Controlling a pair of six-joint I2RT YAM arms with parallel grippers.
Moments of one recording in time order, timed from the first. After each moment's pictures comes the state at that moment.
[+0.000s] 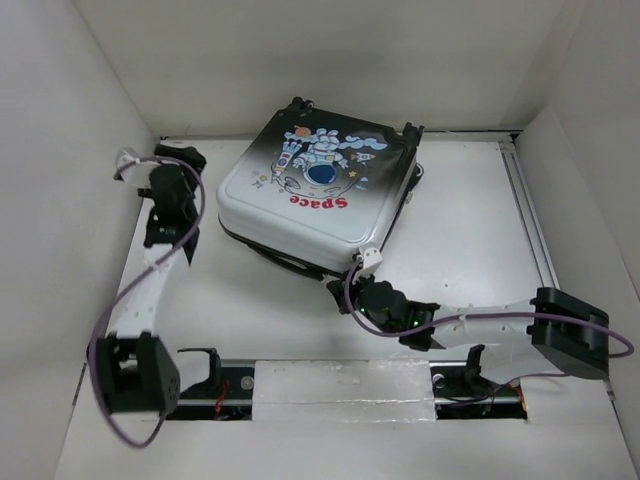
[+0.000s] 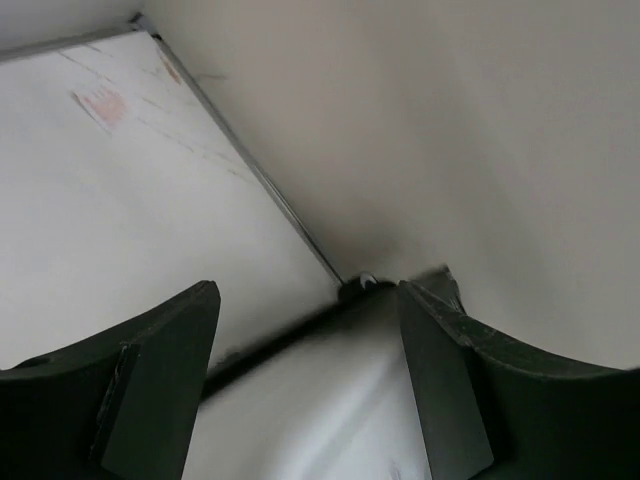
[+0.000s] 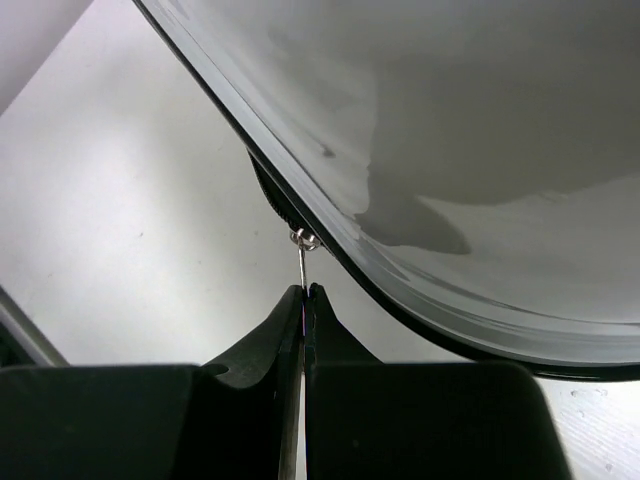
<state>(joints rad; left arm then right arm) -0.09 1.11 0.86 0.13 -0.45 -0.92 1.21 1.34 0.53 0.51 0.49 0.51</state>
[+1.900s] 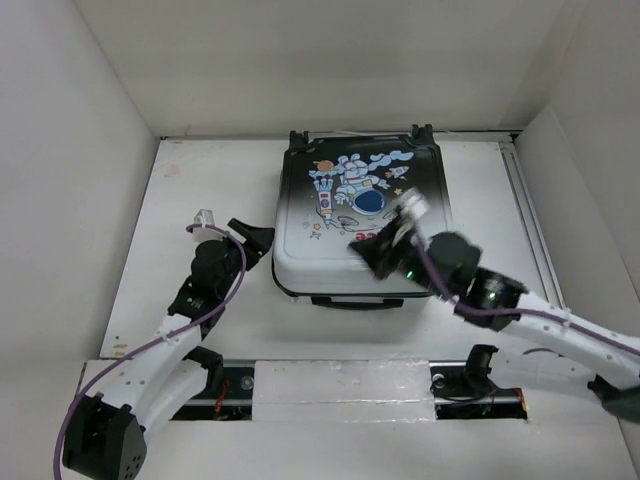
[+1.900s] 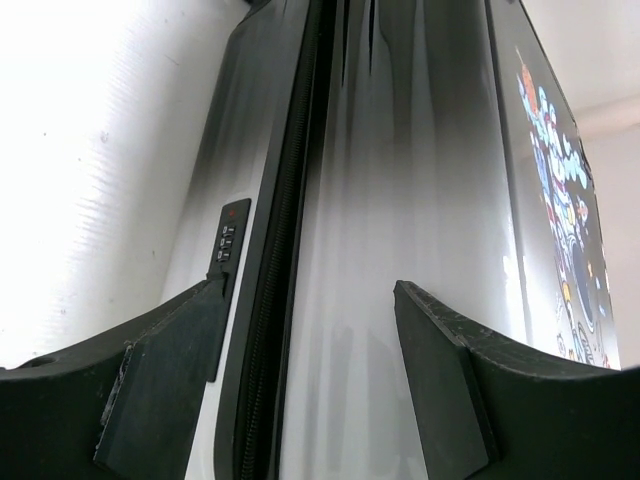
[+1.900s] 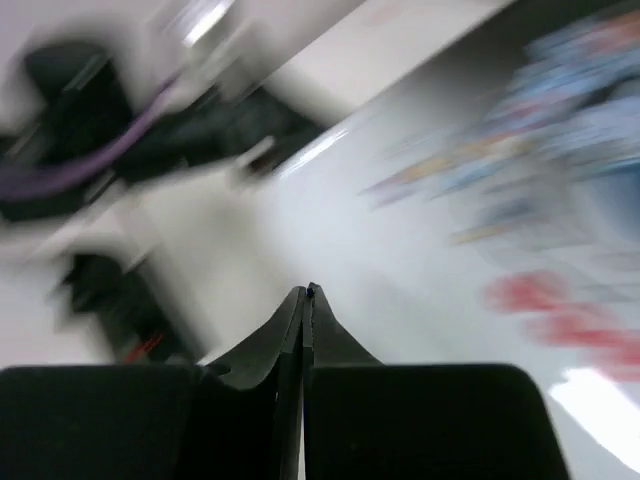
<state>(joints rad) -0.36 0.78 0.38 0.11 -0.08 -1.00 1.17 0.95 0.90 -0.09 0.18 0.30</state>
